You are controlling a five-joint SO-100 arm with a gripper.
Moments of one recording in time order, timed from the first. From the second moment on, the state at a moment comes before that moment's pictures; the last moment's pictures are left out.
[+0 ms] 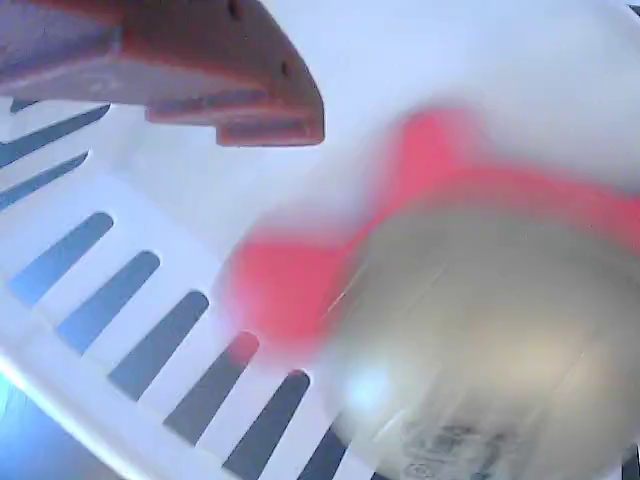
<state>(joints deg) 38.8 35.2 12.9 94.7 6.2</state>
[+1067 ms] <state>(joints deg) 24.0 72.5 57.0 87.1 10.5</state>
